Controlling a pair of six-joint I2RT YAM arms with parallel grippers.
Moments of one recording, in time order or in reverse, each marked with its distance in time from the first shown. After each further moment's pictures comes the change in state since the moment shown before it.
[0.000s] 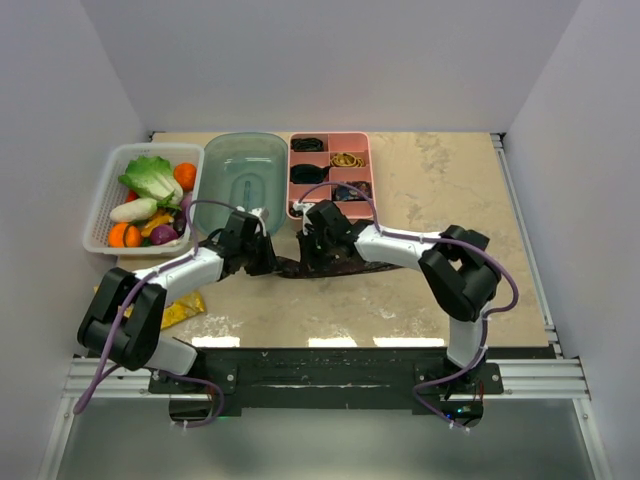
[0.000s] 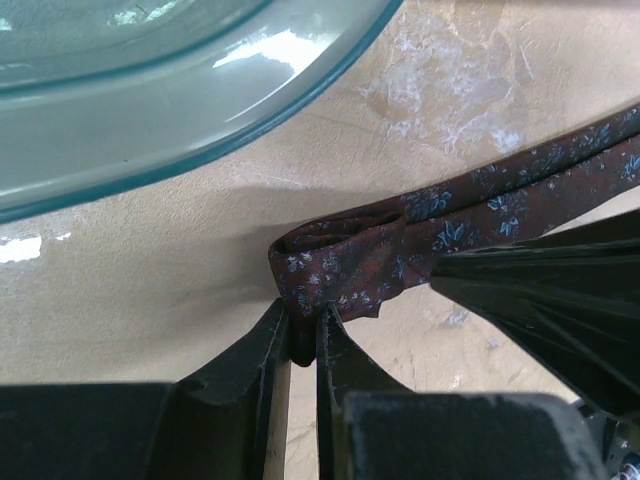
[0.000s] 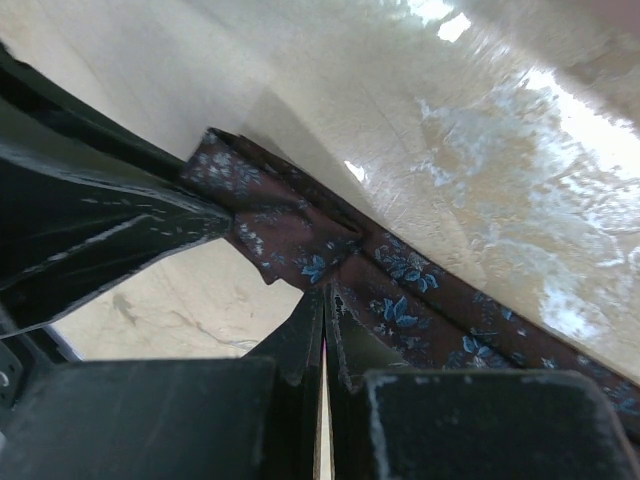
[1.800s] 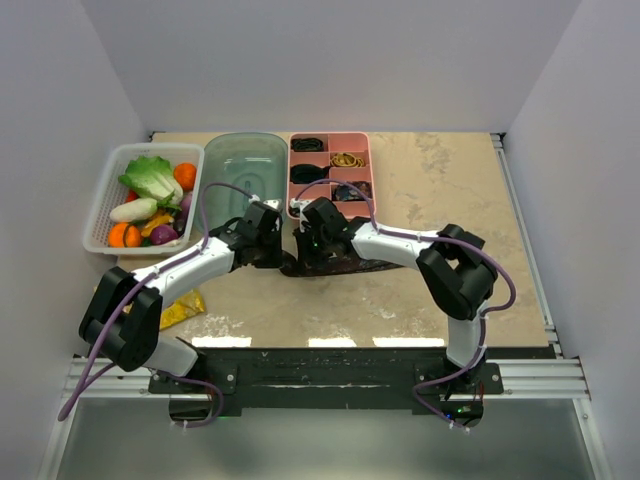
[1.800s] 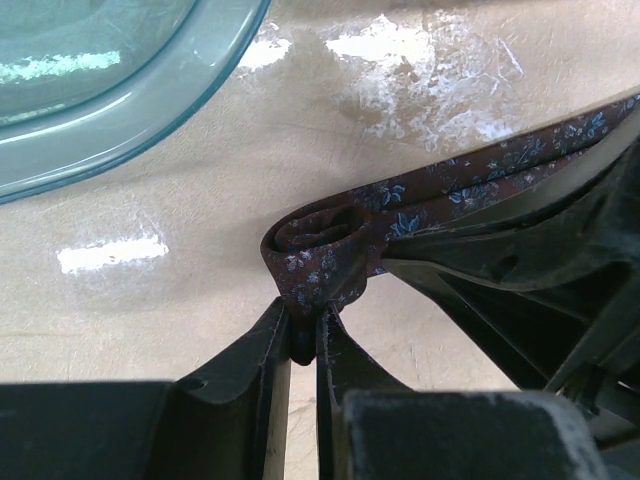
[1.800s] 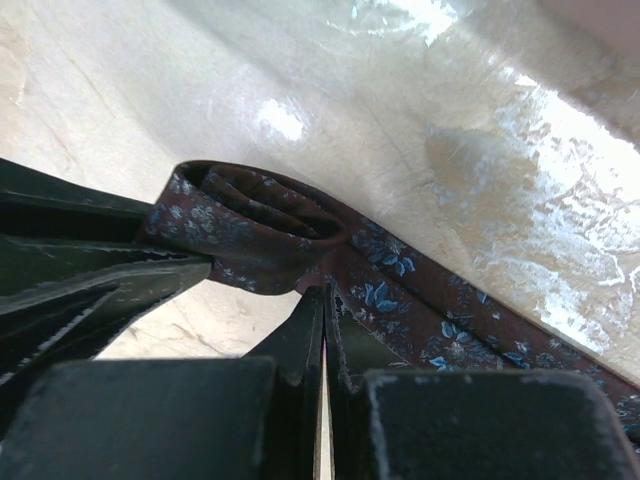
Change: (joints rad) left arm -0.137 0.005 0.187 -0.236 -0.211 0.053; right arm 0.010 0.031 0.045 -0.026 0.015 -0.004
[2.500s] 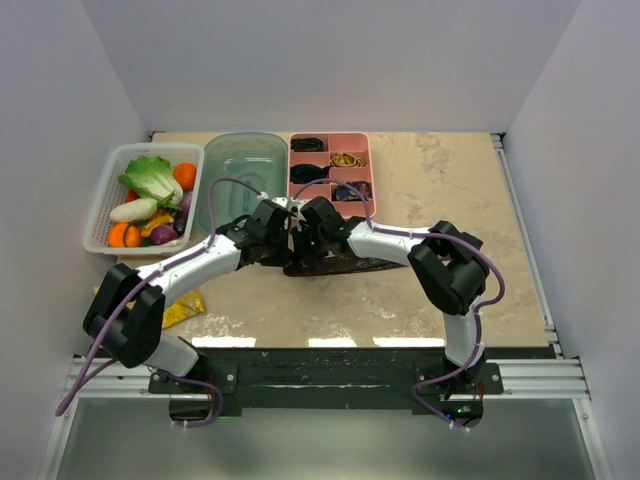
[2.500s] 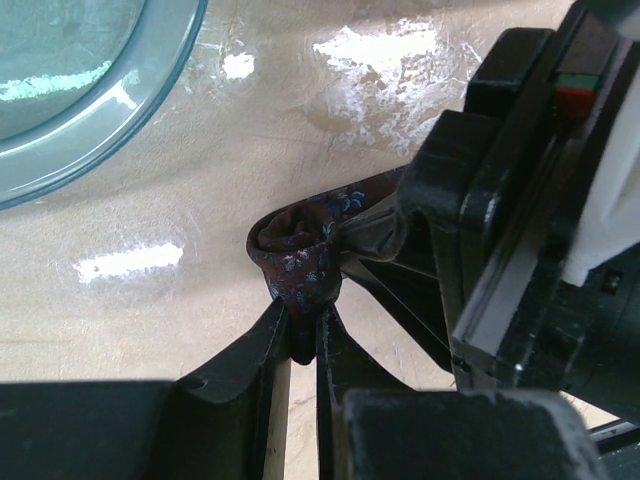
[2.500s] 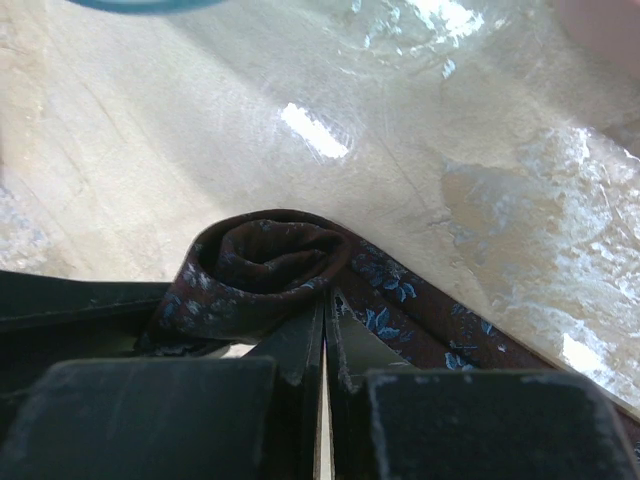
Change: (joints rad) left arm -0.054 0.026 0.056 -0.026 -0.042 0.002; right arm -0.006 0.056 0.029 0.046 -0.043 0.025
